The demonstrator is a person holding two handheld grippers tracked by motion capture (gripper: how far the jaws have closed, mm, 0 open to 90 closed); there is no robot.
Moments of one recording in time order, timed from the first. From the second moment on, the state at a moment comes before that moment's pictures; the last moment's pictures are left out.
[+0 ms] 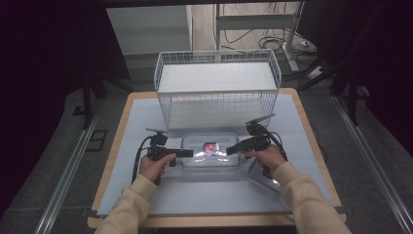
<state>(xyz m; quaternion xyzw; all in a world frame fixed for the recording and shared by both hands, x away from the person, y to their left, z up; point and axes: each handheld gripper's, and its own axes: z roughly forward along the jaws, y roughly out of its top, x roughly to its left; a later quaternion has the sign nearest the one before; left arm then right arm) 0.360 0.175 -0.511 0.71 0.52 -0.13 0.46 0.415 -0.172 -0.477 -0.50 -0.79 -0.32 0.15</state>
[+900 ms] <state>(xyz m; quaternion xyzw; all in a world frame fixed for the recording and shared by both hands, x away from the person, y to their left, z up) 0.345 0.183 -0.507 0.71 0.49 -0.11 0.49 0.395 -0.194 -0.476 -0.46 -0.79 -0.38 0.15</state>
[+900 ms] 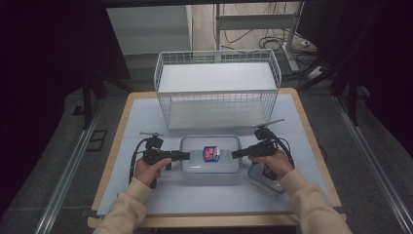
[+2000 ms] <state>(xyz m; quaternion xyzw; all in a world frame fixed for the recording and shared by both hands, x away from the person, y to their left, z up) 0.341 0.188 -0.507 0.72 0.47 -0.11 0.50 0.386 -0.201 -0.480 -0.46 -0.77 -0.41 0.15</state>
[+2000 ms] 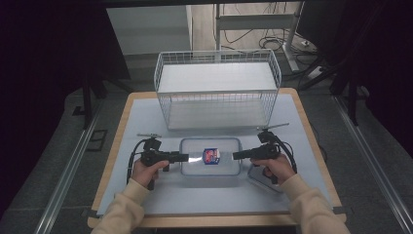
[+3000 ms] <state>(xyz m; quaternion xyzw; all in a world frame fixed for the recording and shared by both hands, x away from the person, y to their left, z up) 0.336 0.183 -0.491 0.71 0.48 -0.10 0.51 0.379 -0.204 -0.465 -0.47 -0.76 -0.43 0.13</state>
